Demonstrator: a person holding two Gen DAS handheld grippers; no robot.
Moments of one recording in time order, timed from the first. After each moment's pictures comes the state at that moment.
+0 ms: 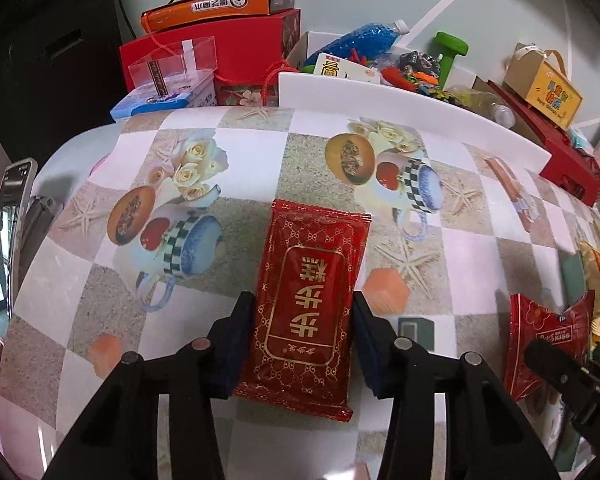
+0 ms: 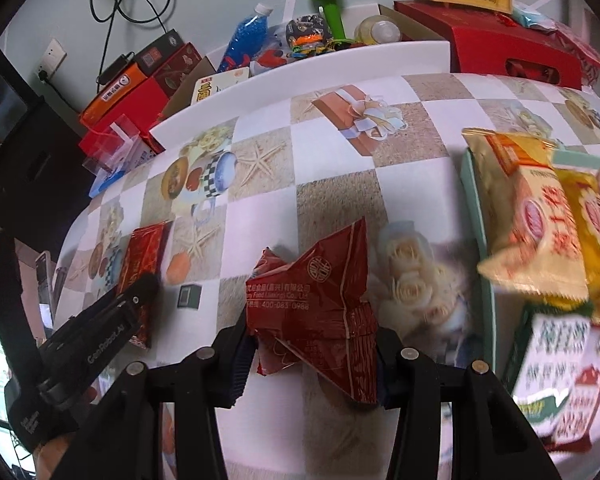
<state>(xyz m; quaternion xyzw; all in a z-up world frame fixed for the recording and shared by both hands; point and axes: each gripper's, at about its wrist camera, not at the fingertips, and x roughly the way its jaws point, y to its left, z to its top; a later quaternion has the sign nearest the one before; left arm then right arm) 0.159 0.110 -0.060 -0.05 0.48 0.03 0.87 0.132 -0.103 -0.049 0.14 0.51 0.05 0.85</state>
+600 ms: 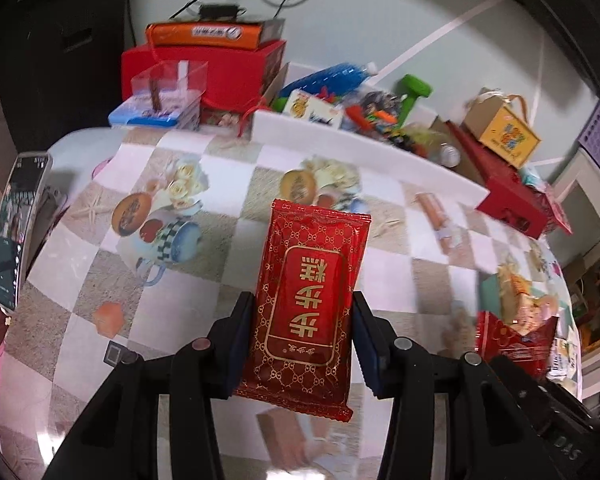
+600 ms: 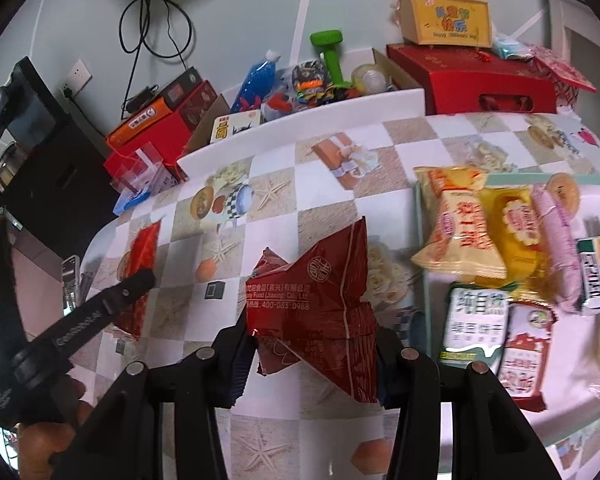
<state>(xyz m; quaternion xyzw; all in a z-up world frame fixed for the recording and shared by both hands) 0.122 0.100 -0.001 -0.12 0.45 -0.02 0.89 0.085 -0.124 0.000 0.14 0.46 0.04 0.88</state>
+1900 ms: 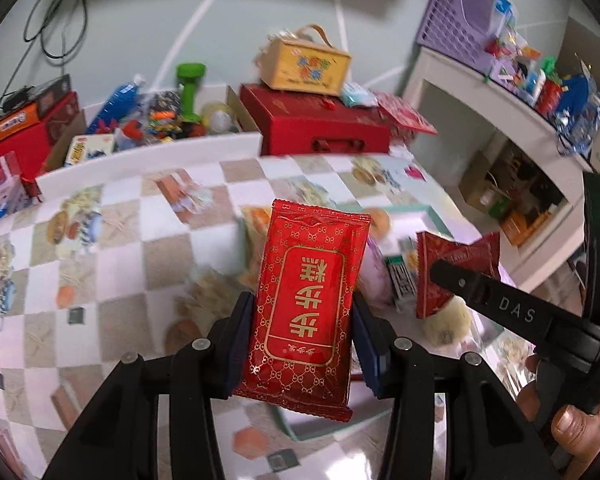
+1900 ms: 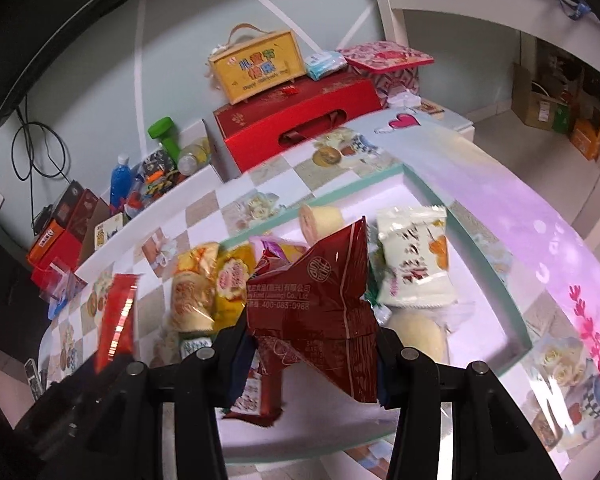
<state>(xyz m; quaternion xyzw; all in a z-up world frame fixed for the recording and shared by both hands) 0.063 -0.116 0.032 -0.01 0.43 -0.25 0.87 0.021 -0.310 0.032 0.22 0.42 -0.15 0.87</state>
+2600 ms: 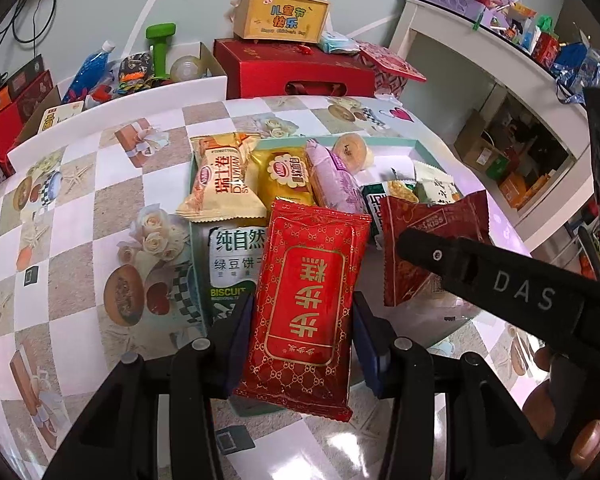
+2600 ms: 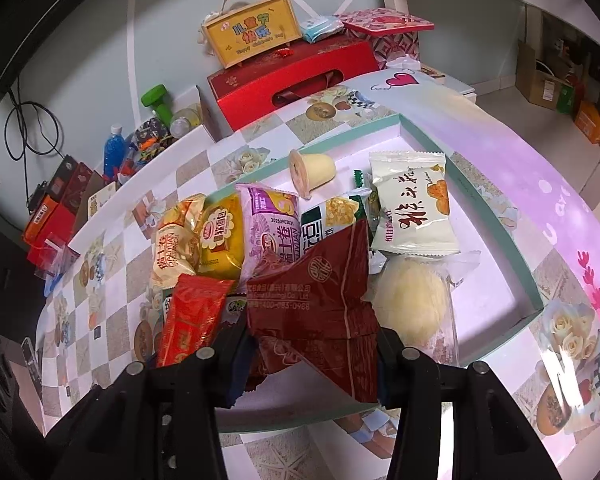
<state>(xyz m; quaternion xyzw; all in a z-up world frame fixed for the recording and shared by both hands) 0.042 -0.155 -0.009 0.03 0.48 -0.26 0.84 0.012 -0.306 0.007 0.22 0.46 -0.13 0.85</state>
